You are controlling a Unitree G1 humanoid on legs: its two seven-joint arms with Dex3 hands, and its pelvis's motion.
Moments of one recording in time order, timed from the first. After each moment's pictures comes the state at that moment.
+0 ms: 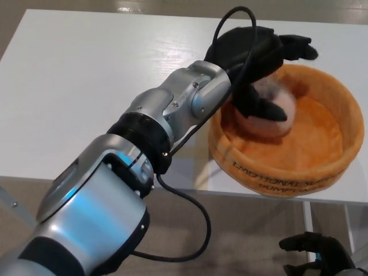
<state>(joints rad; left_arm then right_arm) -1.26 0.04 -0.57 1.21 0.63 -0.41 0.09 -0.41 -0.21 0.04 1.29 -0.19 -0.23 -0.05</state>
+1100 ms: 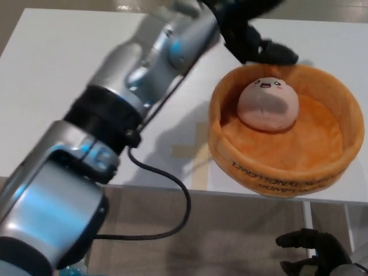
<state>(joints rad) -1.22 0.22 -0.41 0.65 0.59 -0.34 -0.08 -0.43 -0.20 0.04 1.29 -0.19 -0.21 -0.04</state>
